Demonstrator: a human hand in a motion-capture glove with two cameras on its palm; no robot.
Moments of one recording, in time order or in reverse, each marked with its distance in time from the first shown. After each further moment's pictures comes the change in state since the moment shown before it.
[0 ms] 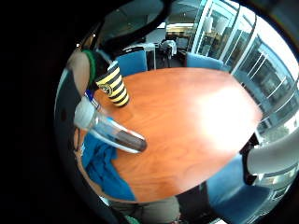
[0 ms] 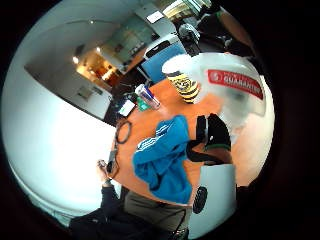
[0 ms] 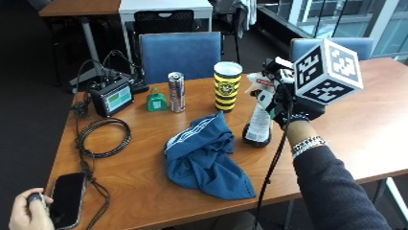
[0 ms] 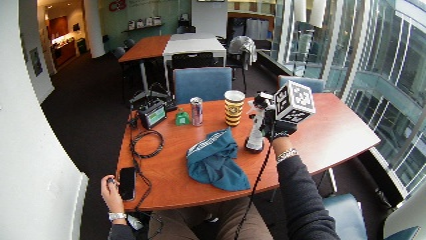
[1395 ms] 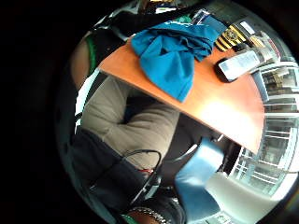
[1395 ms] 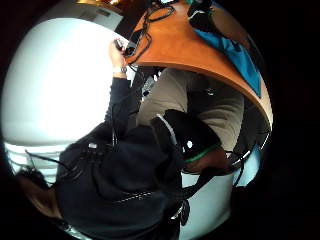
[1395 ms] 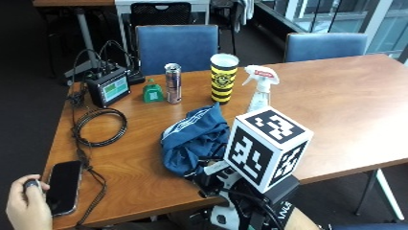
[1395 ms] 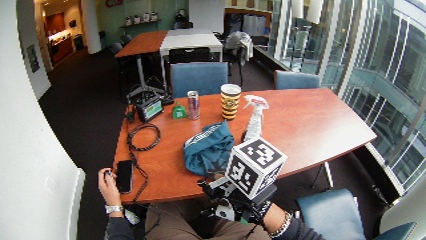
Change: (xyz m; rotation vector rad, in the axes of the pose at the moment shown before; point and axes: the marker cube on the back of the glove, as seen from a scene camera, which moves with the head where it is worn) arm -0.114 0.236 -0.016 -0.635 0.037 -0.614
